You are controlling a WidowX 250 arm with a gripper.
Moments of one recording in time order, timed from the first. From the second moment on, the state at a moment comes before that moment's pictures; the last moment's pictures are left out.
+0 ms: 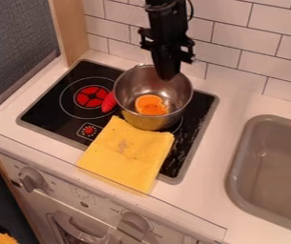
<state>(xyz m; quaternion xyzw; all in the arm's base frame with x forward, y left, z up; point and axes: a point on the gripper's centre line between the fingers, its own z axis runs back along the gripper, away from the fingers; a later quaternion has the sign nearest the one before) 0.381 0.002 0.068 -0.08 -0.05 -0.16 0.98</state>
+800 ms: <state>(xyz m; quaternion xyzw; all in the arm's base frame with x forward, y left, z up) 0.340 0.018 0.049 -0.08 0.02 -0.17 0.98</state>
